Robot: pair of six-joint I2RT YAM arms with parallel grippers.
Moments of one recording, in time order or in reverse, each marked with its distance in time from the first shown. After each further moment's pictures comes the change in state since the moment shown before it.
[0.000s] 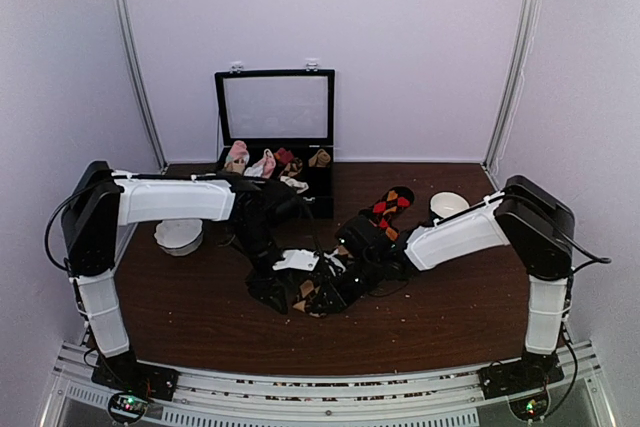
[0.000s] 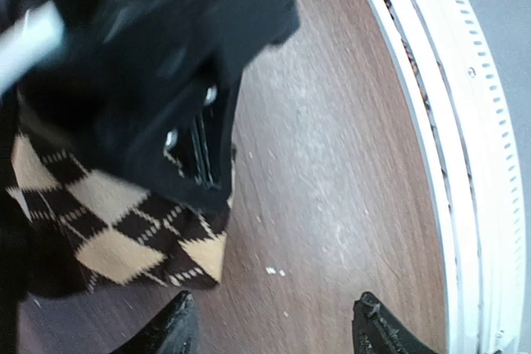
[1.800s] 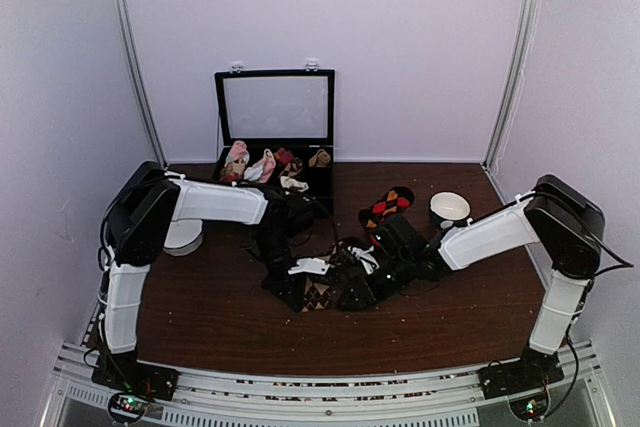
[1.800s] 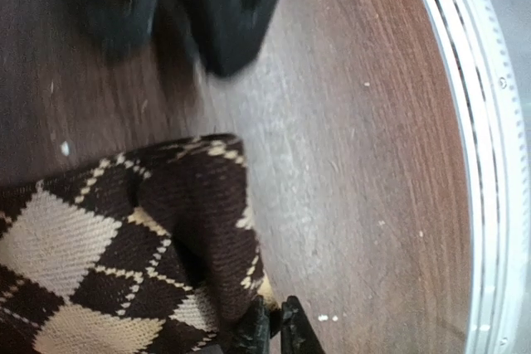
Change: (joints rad) left arm 0.026 0.276 0.156 -0.060 0.058 0.008; right arm -0.105 -0.150 -0.226 0.075 0.000 0.063
